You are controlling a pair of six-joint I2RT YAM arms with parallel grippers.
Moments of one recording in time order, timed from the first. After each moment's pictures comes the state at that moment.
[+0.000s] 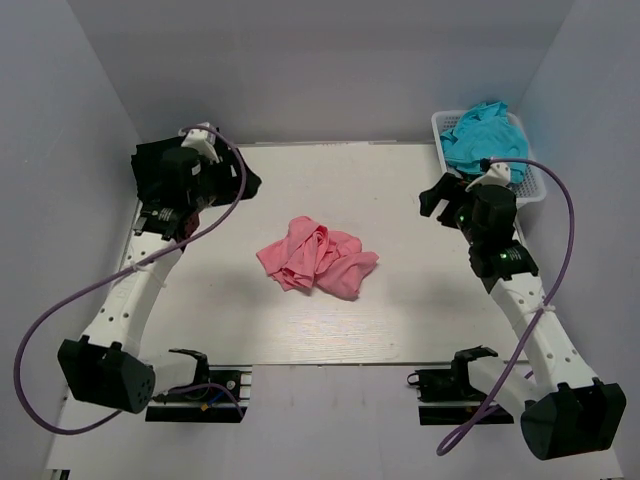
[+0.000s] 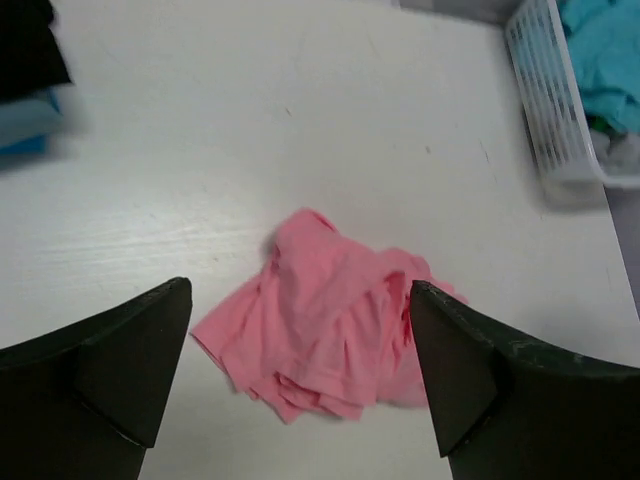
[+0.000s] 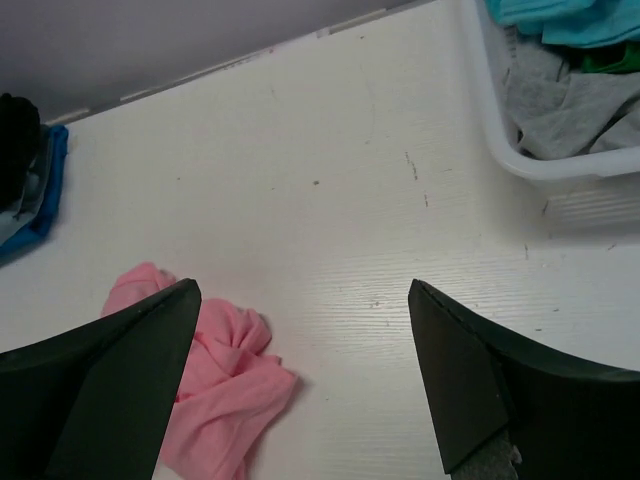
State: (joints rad) left arm -0.21 1.21 1.22 -0.39 0.10 -0.37; right arm 0.20 0.98 0.87 -0.19 0.04 0.40
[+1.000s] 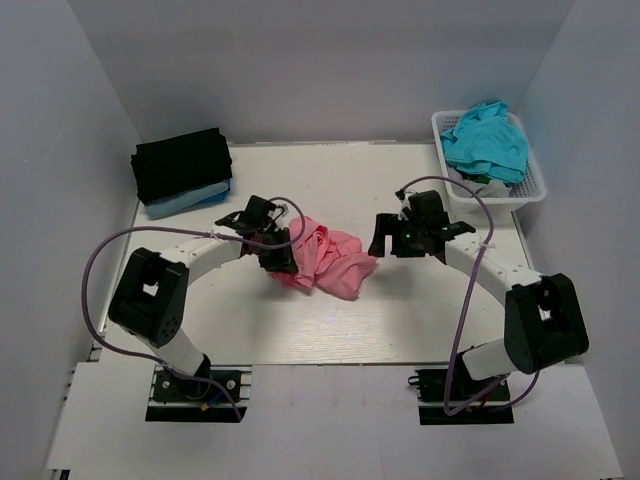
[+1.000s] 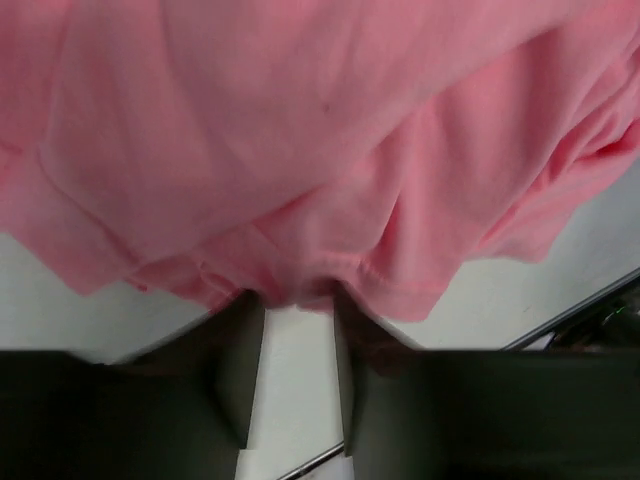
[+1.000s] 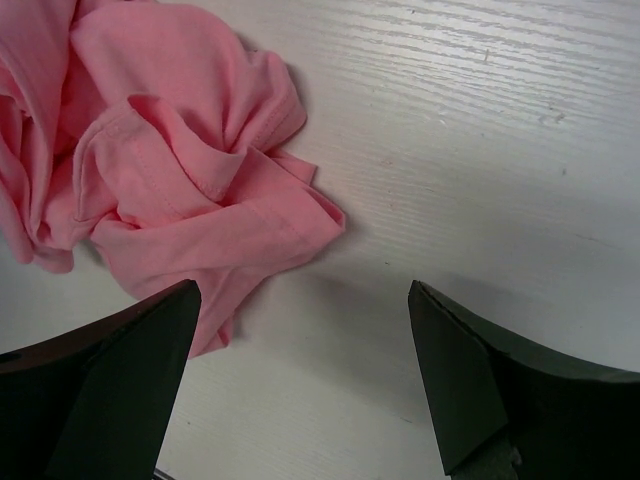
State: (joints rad) left arm -0.46 1.61 0.96 -0.42 0.33 -0.49; right arm 0.38 1.42 0.89 -0.35 -0.24 0.31
